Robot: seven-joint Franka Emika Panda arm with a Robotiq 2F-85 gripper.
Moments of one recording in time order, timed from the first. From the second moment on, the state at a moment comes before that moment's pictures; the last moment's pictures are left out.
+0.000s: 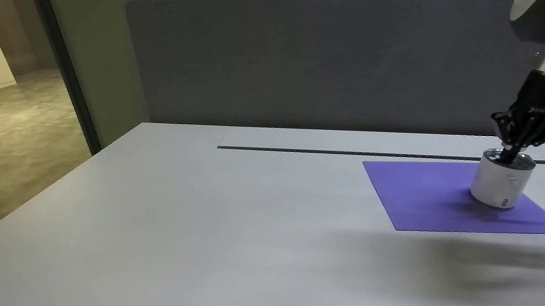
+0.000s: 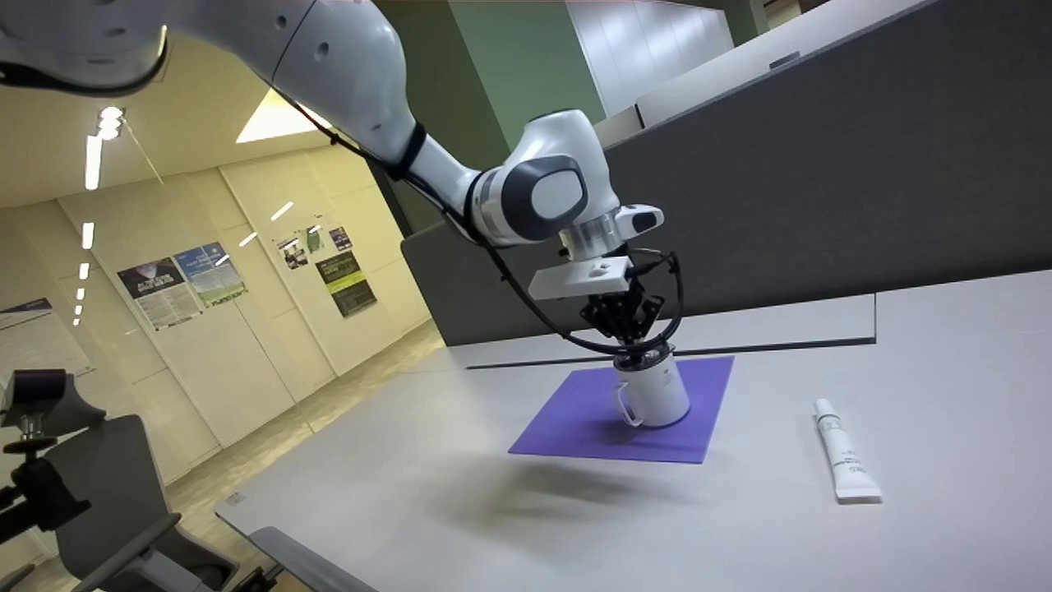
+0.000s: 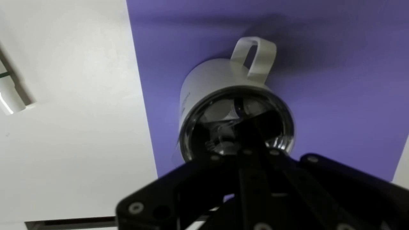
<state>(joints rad) -0.25 0.62 0.06 -1.88 0.13 2.58 -0.30</state>
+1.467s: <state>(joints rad) -0.20 0.49 0.00 -1.70 0.02 2.16 -0.34</state>
